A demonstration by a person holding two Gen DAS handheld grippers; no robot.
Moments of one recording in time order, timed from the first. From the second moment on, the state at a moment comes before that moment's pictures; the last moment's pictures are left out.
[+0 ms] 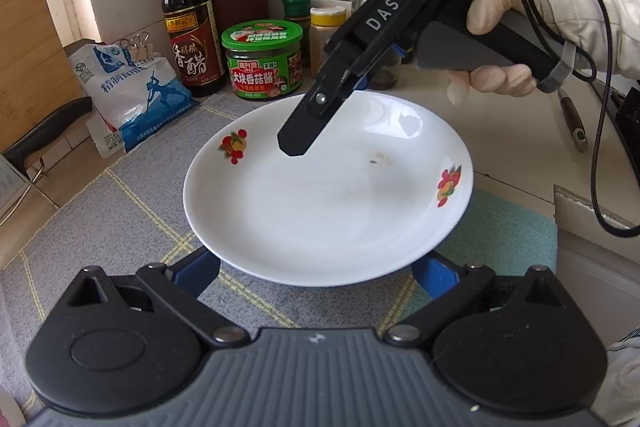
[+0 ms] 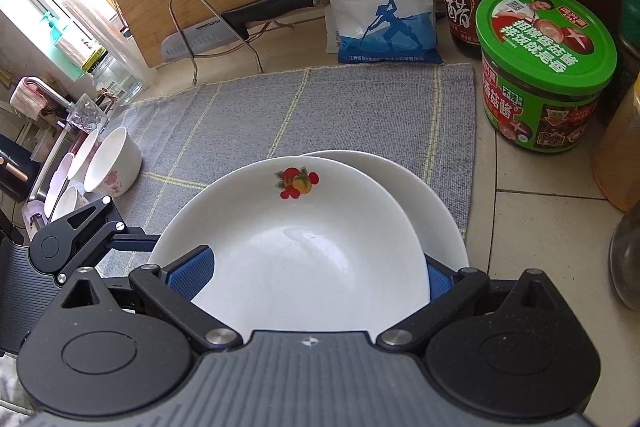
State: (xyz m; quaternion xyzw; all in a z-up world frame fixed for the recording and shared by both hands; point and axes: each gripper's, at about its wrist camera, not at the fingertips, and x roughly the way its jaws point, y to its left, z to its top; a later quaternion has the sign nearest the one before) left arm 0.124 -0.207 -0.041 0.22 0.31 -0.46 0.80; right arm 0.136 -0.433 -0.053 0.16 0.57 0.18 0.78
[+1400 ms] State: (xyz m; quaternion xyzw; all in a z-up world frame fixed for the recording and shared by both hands) left arm 0.124 -0.205 -0.041 0.21 0.30 -0.47 0.80; right arm 0.101 -0.419 -0.030 0.07 0.59 0.09 0.80
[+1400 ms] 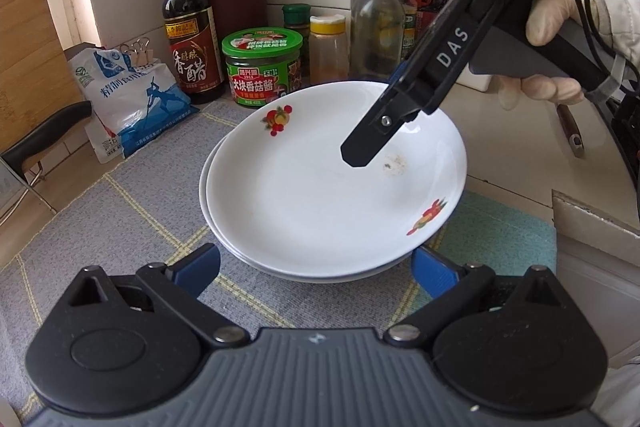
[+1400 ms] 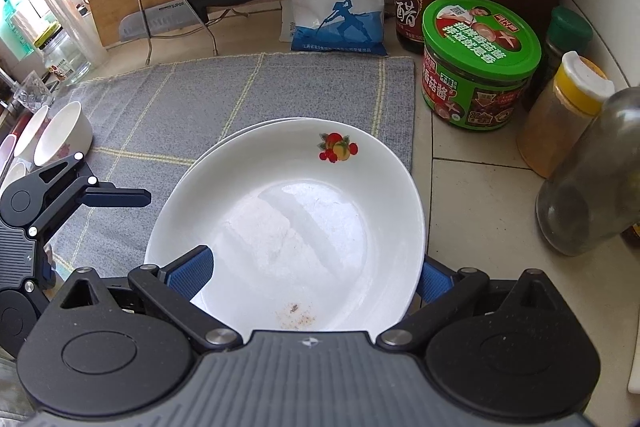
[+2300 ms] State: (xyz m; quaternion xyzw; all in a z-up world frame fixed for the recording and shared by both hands) left arm 0.105 -0.129 0.004 0.12 0.28 -0.33 0.89; right arm 0.052 -0.327 0.016 -0.13 0.42 0.06 0.90
